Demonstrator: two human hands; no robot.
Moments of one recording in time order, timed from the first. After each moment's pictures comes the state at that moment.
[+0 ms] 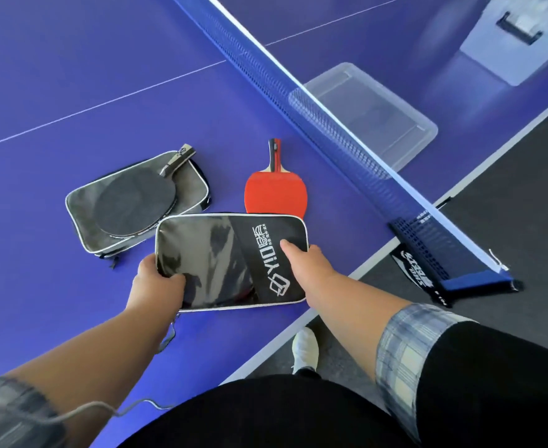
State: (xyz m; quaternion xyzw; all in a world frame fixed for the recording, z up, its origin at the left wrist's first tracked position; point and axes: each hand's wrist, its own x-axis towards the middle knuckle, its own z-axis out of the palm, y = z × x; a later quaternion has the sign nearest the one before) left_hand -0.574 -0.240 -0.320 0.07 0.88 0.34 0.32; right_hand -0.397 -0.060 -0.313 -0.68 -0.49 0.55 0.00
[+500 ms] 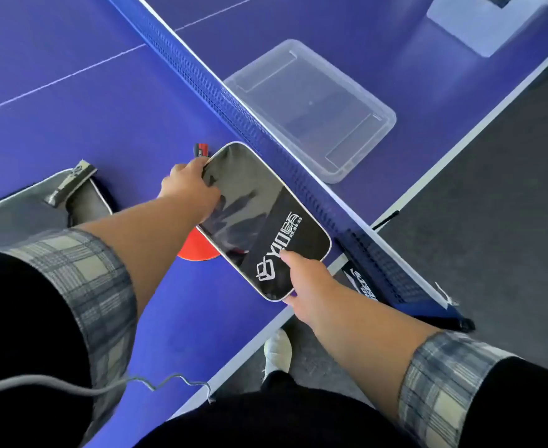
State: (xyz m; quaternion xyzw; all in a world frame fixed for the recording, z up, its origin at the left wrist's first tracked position) left_hand -0.552 0.064 -0.314 0.35 0.89 0.16 0.26; right_hand -0.315 0.060 -0.337 -0.72 -0.25 0.64 0.04
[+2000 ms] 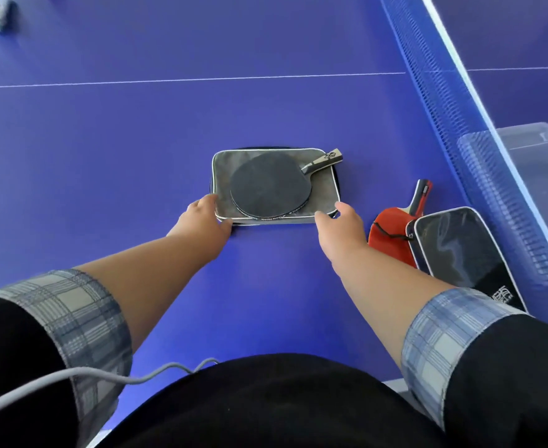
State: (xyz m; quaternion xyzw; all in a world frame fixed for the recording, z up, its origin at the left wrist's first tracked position) left_hand -0.707 -0.289 -0.317 0.10 0.94 0.21 0.26; right_hand -0.596 -0.077 -0.314 -0.49 -0.75 0.45 -0.03
